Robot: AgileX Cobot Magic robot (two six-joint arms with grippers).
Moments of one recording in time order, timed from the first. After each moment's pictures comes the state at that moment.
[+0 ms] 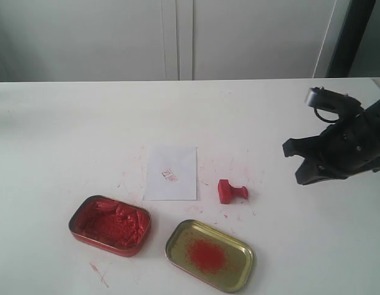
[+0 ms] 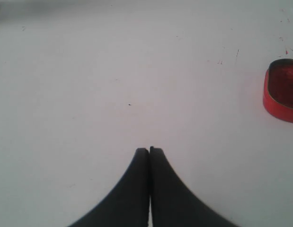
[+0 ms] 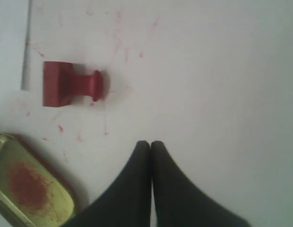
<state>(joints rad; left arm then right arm) 0.03 0.00 0.02 -0.08 0.52 0.13 0.03 1.65 -0.96 0.57 0.74 -0.44</state>
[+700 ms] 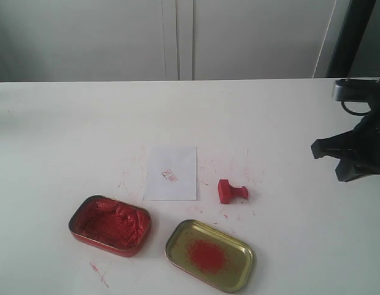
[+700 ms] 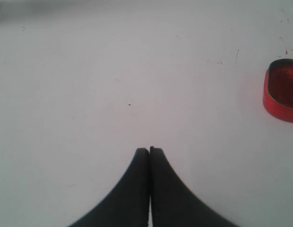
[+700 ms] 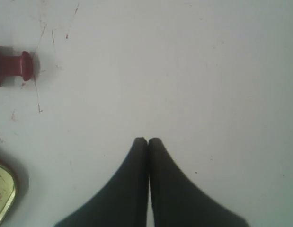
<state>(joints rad) 0.03 0.00 0.02 -0.08 0.52 0.13 0.03 1.50 -0.94 0.20 0.78 -0.16</state>
